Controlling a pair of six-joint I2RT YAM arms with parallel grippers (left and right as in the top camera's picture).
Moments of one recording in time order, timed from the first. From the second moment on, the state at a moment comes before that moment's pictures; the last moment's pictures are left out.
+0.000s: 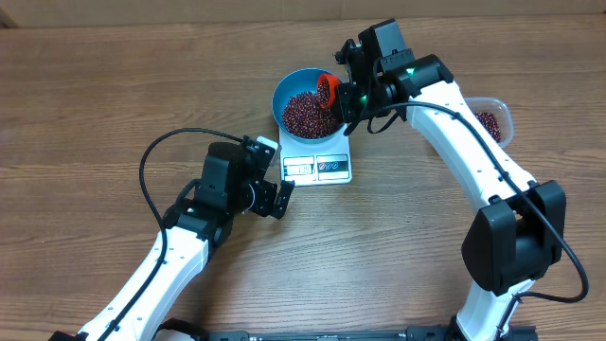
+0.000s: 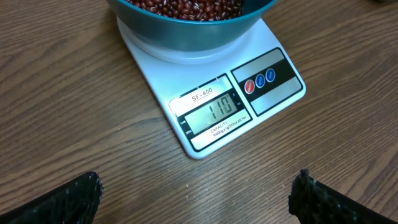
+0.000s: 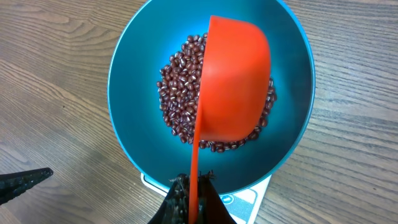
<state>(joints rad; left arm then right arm) -0.34 1.28 0.70 -0.24 0.19 0.02 0.37 1.95 1.74 -0.87 -0.33 0.15</state>
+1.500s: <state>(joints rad) -0.34 1.28 0.70 -0.24 0.19 0.02 0.37 1.95 1.74 -0.87 -0.28 0.10</state>
